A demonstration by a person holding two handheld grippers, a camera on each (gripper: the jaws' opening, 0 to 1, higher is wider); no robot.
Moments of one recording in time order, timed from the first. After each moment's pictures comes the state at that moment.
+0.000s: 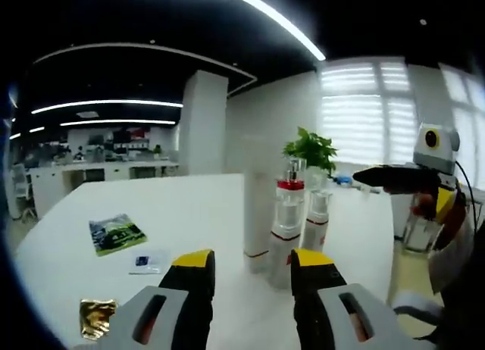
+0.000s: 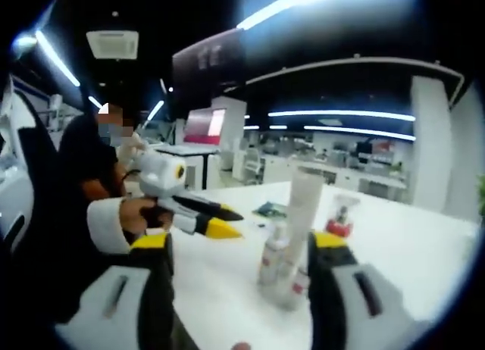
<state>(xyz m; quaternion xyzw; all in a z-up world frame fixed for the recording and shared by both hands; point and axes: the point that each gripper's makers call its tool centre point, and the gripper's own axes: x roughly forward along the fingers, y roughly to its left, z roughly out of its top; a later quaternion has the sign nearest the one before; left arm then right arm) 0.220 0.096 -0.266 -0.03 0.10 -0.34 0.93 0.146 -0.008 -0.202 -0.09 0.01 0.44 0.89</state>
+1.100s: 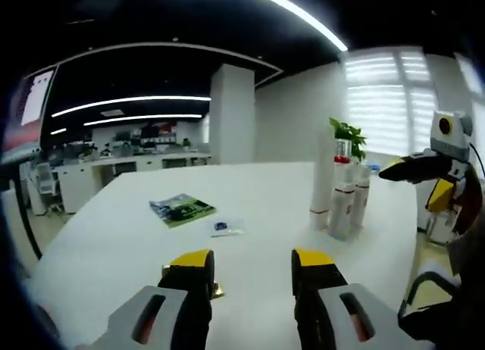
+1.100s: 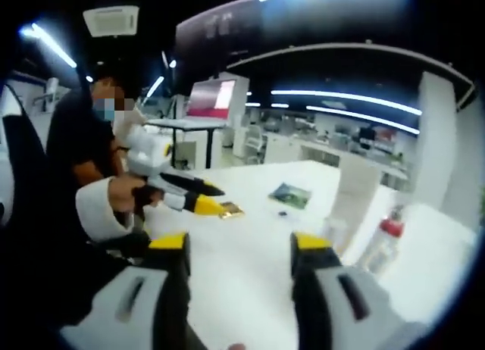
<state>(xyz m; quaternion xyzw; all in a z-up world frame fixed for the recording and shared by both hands) 0.224 0.215 -0.301 -0.02 0.13 -0.26 0.96 0.153 0.082 -0.236 -0.14 0.07 0.43 0.89</state>
